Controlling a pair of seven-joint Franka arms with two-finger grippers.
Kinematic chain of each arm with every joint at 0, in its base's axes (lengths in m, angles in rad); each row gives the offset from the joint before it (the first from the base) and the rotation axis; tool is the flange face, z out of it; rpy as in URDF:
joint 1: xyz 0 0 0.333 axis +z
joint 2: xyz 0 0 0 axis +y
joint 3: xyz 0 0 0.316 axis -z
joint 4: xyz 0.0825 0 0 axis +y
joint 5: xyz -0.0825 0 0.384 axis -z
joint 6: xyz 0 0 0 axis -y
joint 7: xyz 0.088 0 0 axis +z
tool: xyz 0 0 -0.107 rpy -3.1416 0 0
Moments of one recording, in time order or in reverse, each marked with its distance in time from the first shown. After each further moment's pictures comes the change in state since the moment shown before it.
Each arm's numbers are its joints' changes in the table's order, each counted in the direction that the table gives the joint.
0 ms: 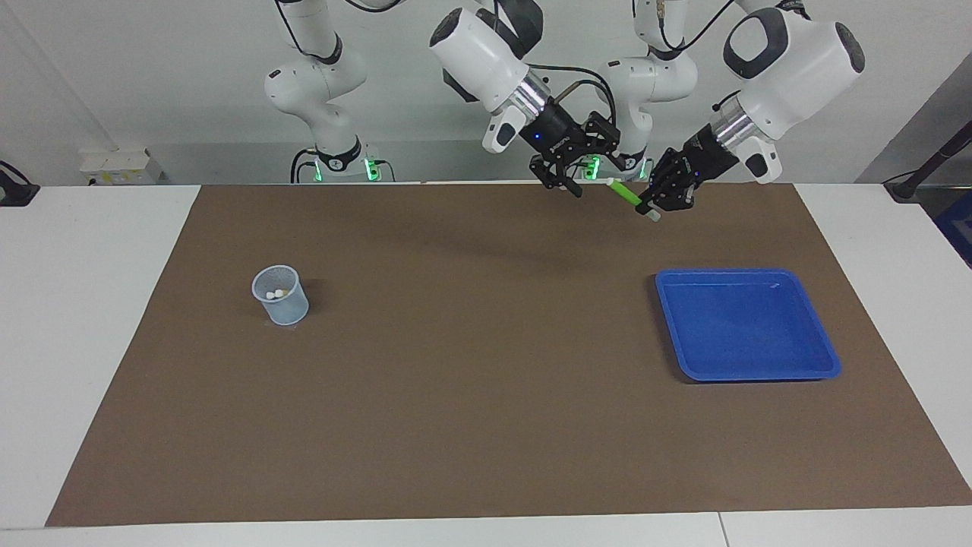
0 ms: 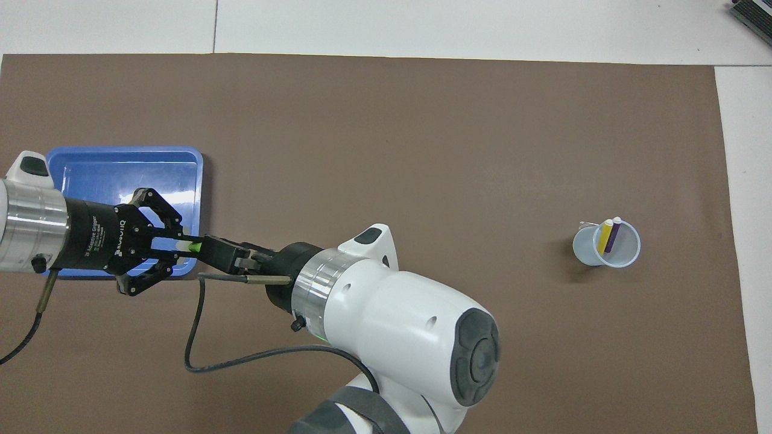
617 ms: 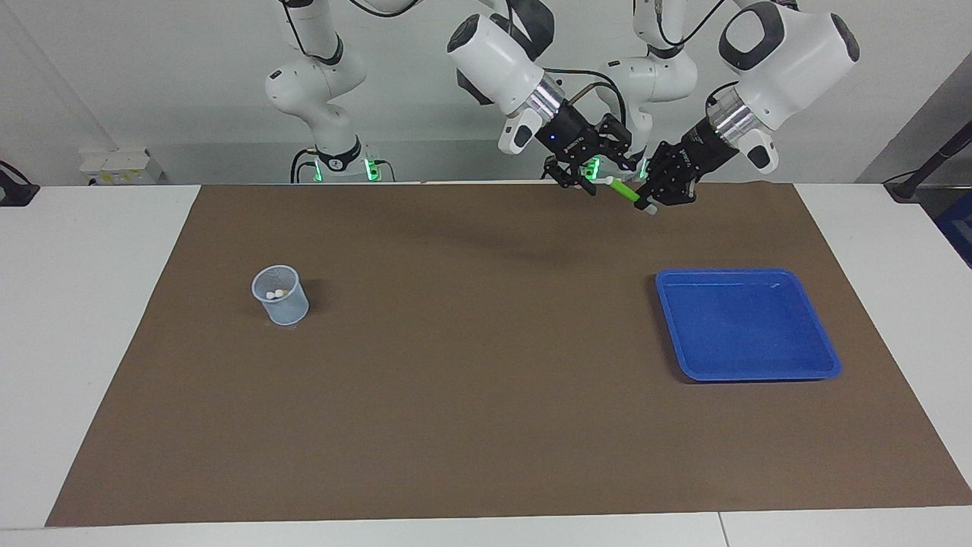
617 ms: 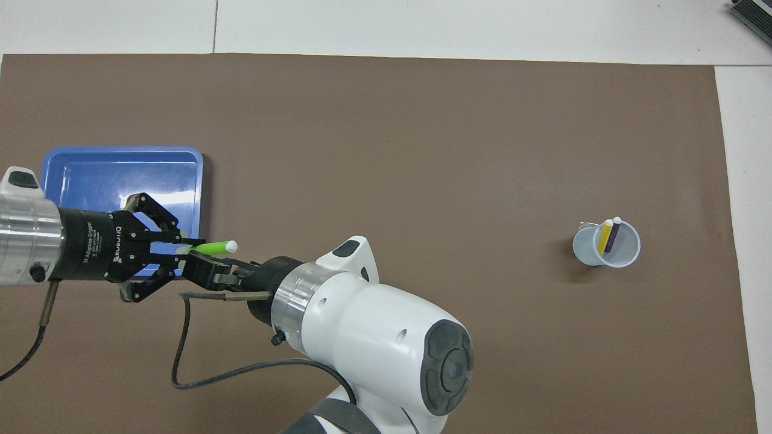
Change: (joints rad) left arm -0.001 -0.044 0.000 0.044 0.020 0.037 0.108; right arm 0.034 0.018 0.000 -0.007 0.009 0.007 0.000
